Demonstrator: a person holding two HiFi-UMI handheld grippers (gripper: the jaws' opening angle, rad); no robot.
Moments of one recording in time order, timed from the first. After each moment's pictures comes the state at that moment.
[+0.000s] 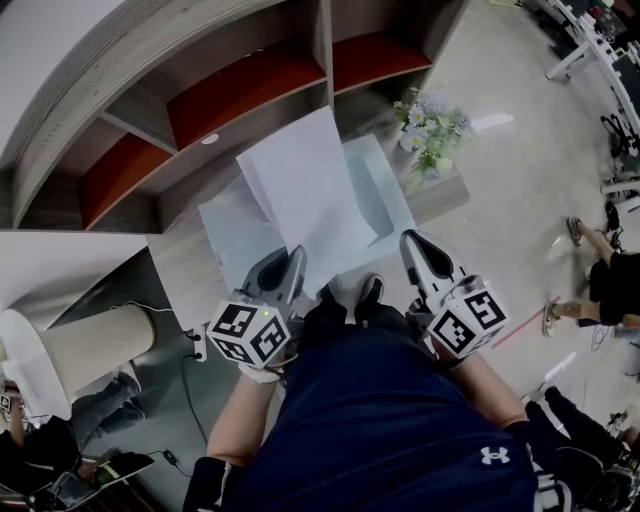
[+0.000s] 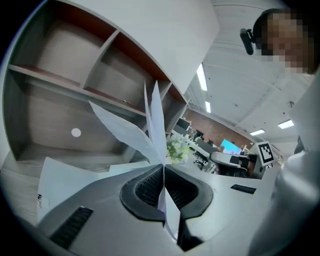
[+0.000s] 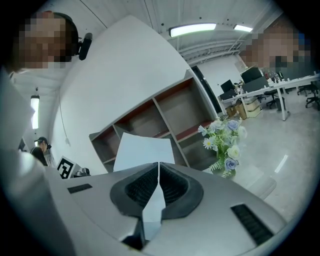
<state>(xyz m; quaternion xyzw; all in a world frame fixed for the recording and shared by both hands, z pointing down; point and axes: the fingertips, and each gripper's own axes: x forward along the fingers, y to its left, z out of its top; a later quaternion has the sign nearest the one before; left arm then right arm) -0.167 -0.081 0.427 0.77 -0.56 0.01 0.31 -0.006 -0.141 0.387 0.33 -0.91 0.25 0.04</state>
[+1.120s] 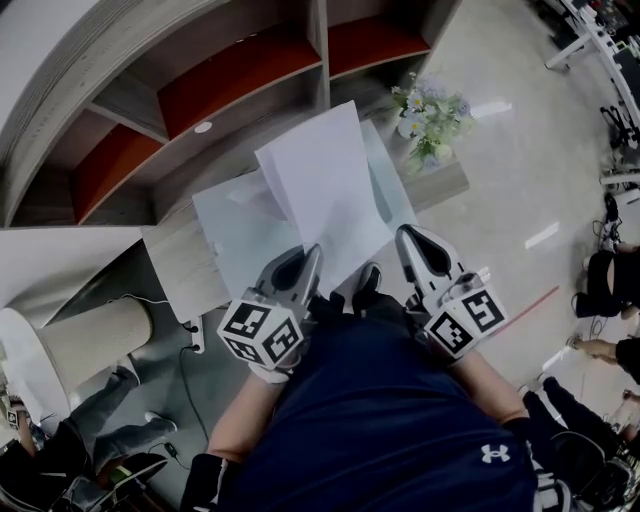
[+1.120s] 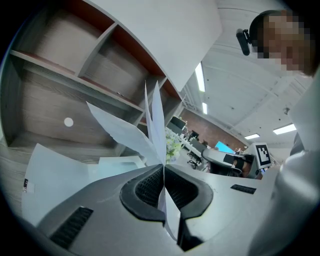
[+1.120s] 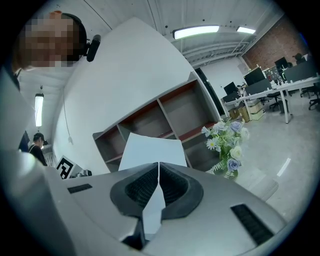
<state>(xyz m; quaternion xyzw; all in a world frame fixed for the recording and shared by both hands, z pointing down) -0.133 -0.074 0.435 0.78 -0.54 0.00 0.33 -0.012 -0.130 0.386 0.32 -0.92 0.24 0.03</state>
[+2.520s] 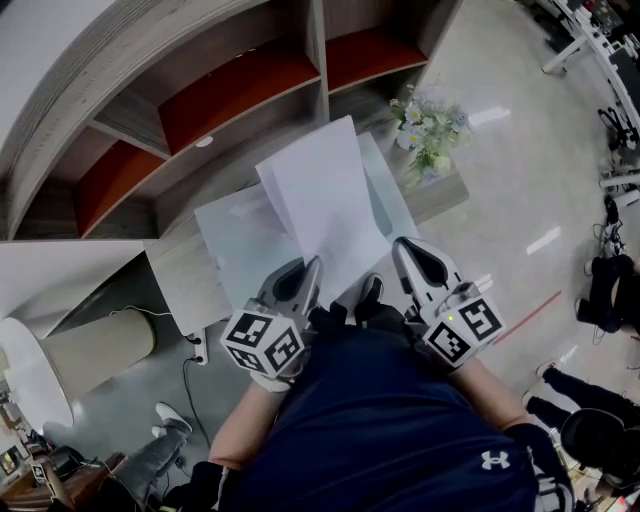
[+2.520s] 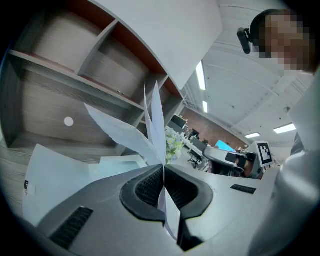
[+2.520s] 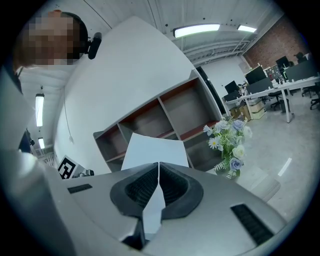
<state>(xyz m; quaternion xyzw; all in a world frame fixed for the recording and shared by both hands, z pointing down) -0.135 -0.078 0.439 0.78 -0.53 0.01 0.33 -0.016 -0.131 0.387 0.31 -0.92 0.24 0.04</state>
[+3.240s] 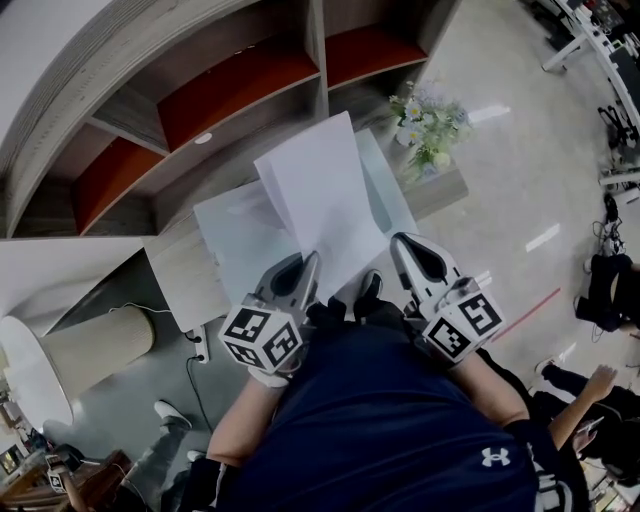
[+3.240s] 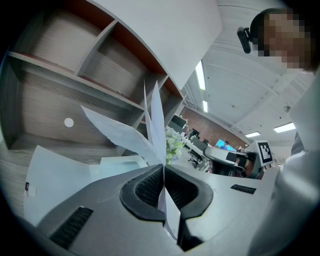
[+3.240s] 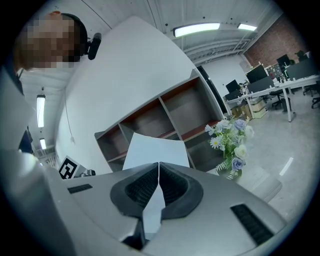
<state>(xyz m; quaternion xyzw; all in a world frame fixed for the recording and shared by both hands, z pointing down) -0.138 -0.079 0.440 0.78 -0.53 0.01 0.33 -0.018 -0.131 0.386 0.30 -0.92 0.24 0.03</state>
